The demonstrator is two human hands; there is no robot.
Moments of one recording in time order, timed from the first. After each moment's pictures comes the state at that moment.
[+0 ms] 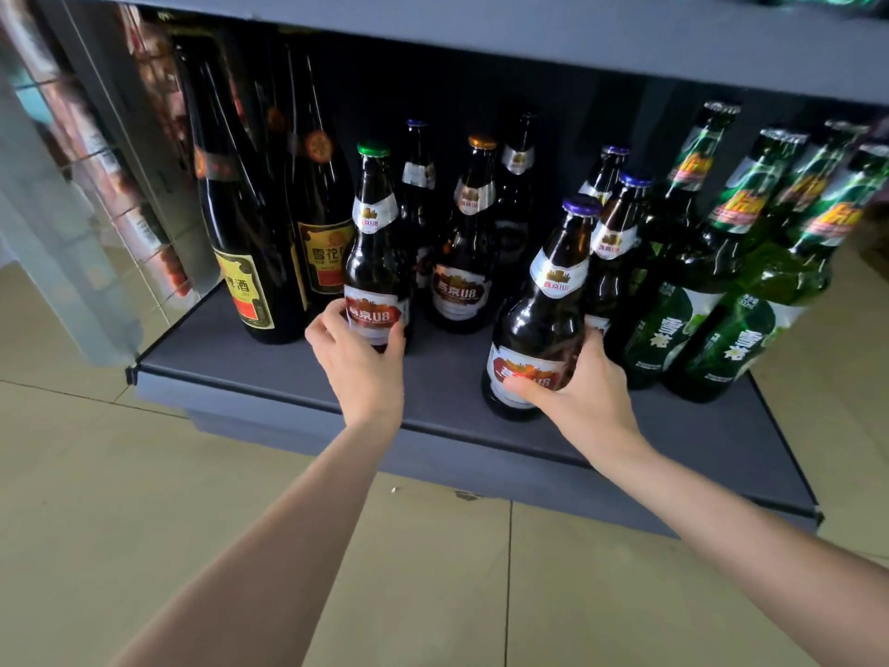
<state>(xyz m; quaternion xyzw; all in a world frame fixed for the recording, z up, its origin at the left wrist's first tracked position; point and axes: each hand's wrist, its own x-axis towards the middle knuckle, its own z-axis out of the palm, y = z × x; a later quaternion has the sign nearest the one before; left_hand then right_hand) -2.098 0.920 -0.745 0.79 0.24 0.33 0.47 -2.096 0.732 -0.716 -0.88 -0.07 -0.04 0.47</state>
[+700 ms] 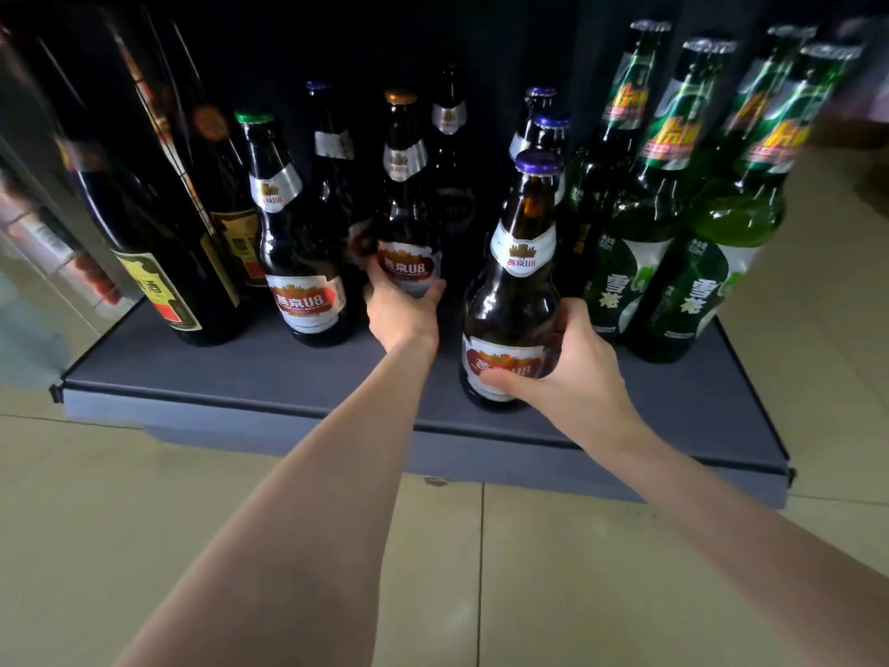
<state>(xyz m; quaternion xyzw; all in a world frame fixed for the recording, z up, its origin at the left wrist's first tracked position) -2.014 0.845 -0.757 0.77 0.27 0.21 0.53 -2.100 0.688 -0.717 -0.86 -0.08 -0.03 0.50</state>
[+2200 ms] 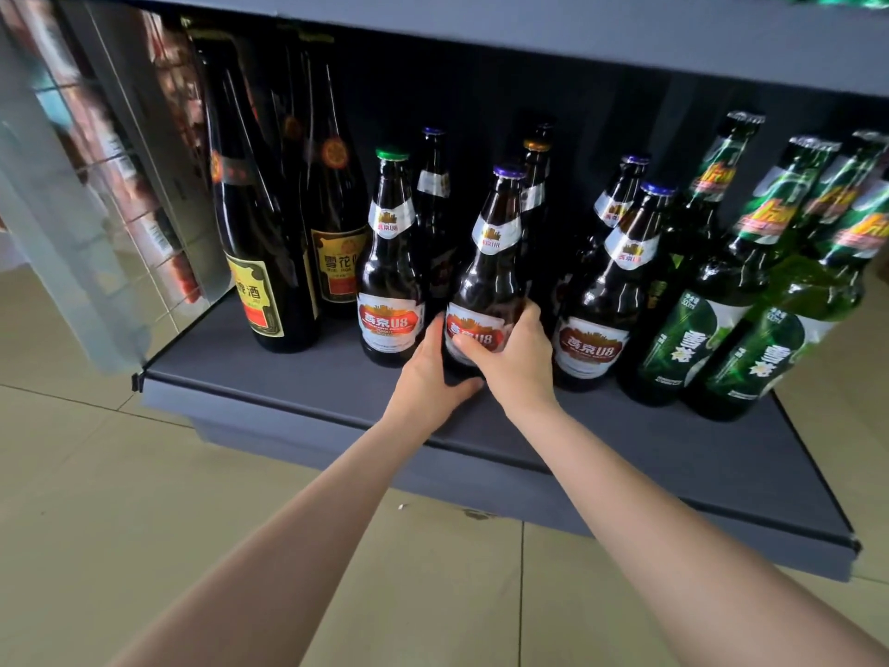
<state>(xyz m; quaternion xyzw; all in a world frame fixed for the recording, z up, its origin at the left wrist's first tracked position) -2.081 0.912 -0.764 0.86 0.01 0.09 0.50 -2.045 0.808 -0.742 -0.86 -0.04 -0.10 0.50</state>
